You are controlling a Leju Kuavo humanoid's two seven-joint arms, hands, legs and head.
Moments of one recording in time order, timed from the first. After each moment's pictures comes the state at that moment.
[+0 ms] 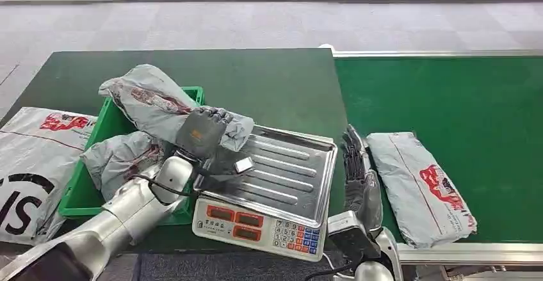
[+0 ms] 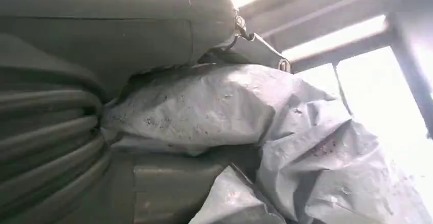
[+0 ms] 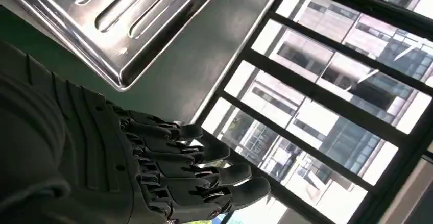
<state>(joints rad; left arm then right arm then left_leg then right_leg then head) -0.74 0.17 -0.95 -0.72 -1.50 0.67 0.37 0.11 0.12 0.26 -1.64 0.50 -0.19 -0.47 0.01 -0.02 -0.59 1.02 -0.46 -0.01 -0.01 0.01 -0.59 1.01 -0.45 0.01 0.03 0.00</state>
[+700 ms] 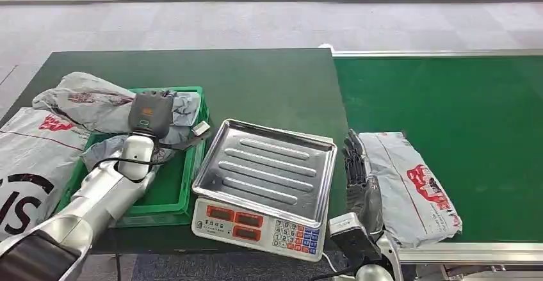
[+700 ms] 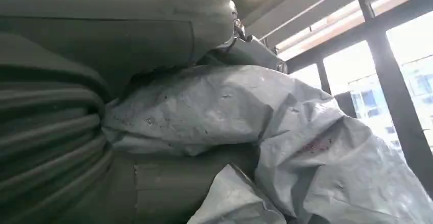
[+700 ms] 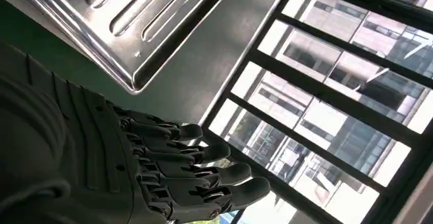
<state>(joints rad) -0.80 0.24 -0.71 -0.58 -1.50 0.64 0.39 0.12 0.11 0.26 -1.62 0.47 -0.21 -0.48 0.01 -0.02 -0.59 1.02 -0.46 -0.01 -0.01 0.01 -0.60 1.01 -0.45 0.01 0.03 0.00</state>
